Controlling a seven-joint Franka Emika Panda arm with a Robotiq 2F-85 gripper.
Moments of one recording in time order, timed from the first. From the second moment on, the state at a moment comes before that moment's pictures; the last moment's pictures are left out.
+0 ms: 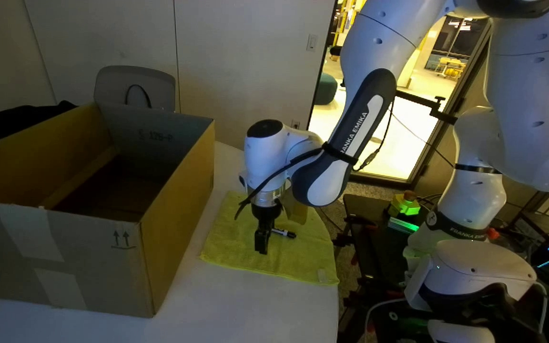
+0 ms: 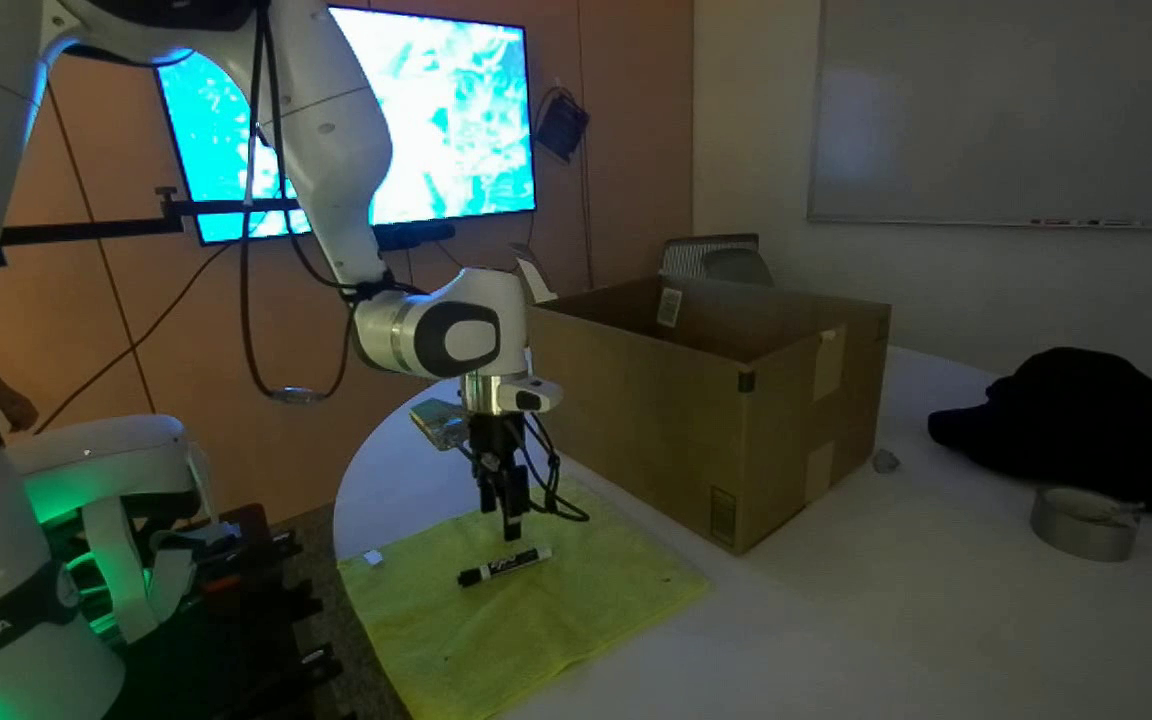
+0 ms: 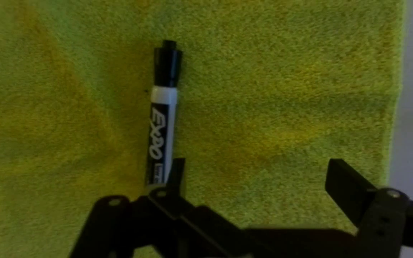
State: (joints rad) arm 0.18 0.45 -0.06 -2.36 -0.19 2.68 0.35
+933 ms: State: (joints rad) arm 0.14 0.49 0.07 -2.39 -0.08 2.74 0.07
